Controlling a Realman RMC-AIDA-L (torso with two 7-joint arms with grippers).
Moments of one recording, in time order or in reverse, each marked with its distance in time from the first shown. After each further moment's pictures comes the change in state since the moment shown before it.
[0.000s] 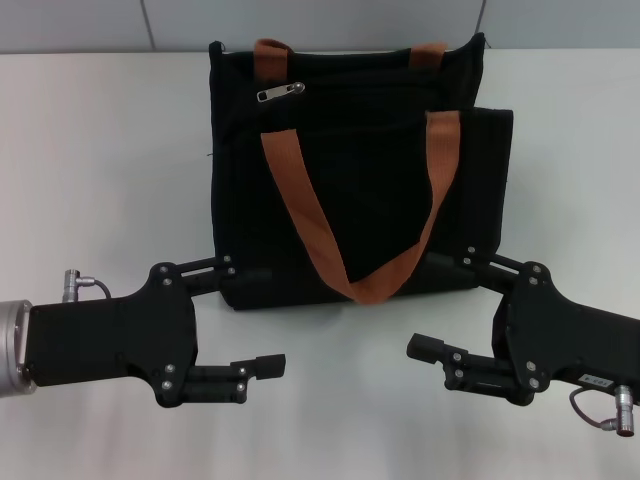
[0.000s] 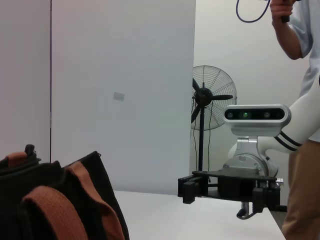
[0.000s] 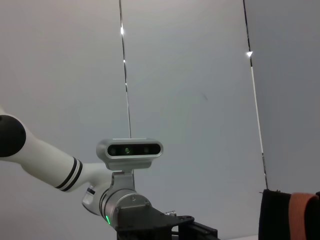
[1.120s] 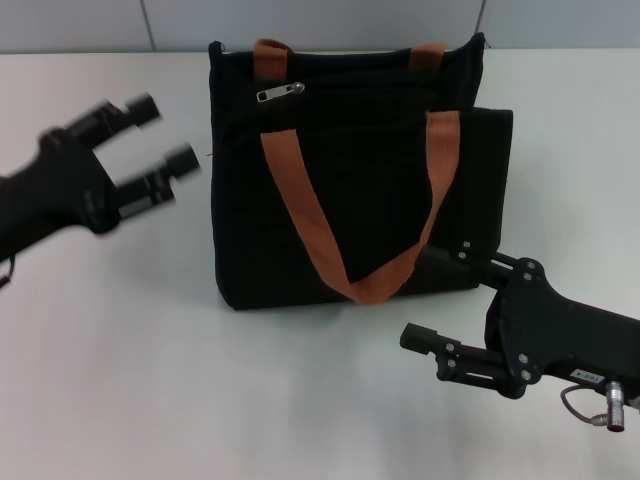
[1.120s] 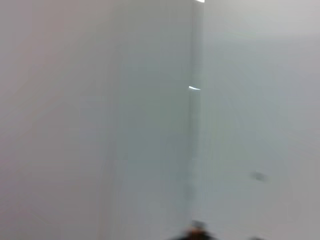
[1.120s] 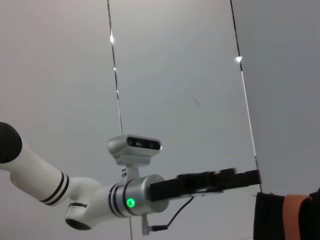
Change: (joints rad) left arm -0.023 -0.018 -0.320 -0.061 -0.136 -0.106 -0.102; right arm 0.010 0.005 0.004 0.039 0.021 0.011 0.000
